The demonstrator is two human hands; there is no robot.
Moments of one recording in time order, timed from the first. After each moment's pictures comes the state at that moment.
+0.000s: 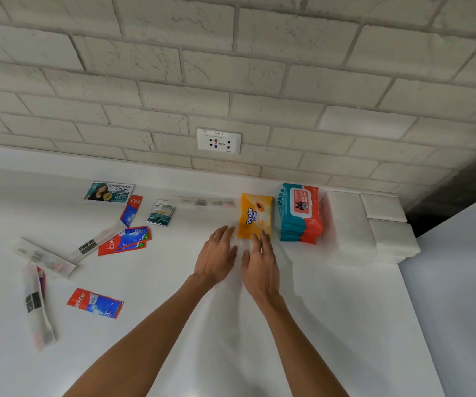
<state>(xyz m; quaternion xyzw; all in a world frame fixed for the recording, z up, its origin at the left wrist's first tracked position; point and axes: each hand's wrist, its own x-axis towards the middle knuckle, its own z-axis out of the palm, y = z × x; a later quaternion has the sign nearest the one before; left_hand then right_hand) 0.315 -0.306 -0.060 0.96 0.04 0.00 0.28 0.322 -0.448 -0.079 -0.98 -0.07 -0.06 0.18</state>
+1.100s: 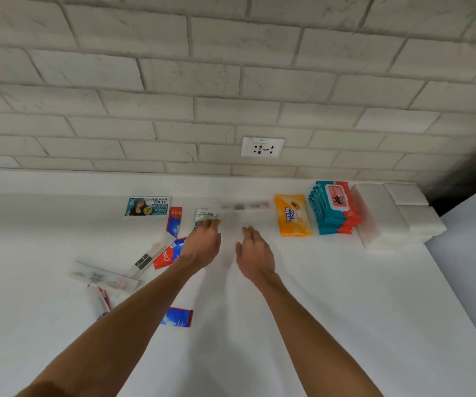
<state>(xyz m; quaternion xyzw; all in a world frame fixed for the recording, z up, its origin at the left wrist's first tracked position) 0.306 -0.106 -0.025 0.97 -0.02 -0.03 0.22 0.304 -0.278 -0.053 -0.98 -0.08 0.03 0.16</state>
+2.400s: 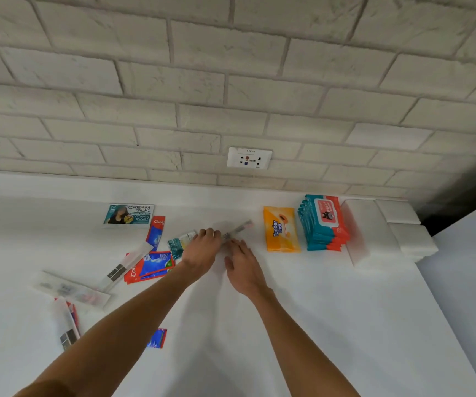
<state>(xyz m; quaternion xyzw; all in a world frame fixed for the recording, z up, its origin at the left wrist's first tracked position) 0.346 -0.153 -0.041 1.00 -0.08 -0.02 0.05 0.336 -0.313 -0.084 -0.95 -0.15 0.04 0.27</state>
